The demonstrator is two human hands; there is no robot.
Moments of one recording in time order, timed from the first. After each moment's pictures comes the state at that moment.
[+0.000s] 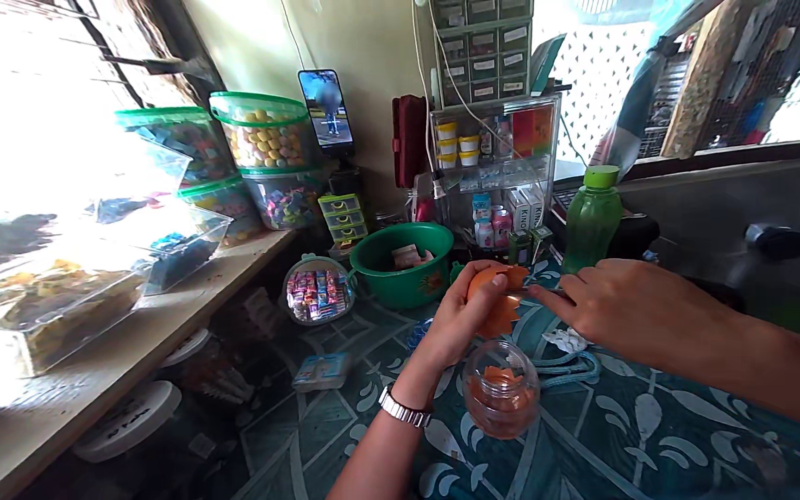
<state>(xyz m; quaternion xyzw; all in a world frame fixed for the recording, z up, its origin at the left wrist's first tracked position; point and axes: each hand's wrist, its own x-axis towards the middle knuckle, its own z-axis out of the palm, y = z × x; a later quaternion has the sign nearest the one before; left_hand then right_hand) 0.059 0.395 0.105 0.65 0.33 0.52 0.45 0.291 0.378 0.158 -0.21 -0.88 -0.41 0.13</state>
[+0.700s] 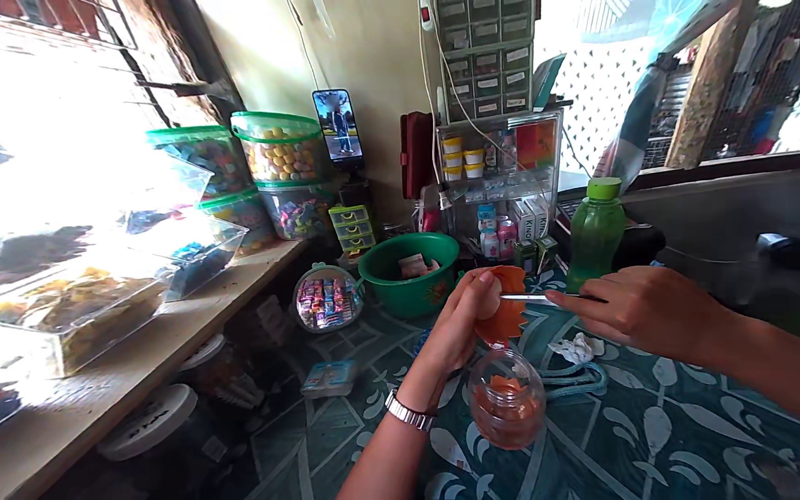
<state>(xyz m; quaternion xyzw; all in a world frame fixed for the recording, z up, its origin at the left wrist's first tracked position) 0.059 0.395 0.109 0.57 0.31 0.54 0.53 0.325 0.419 0.132 -0.15 -0.88 -0.35 0.27</state>
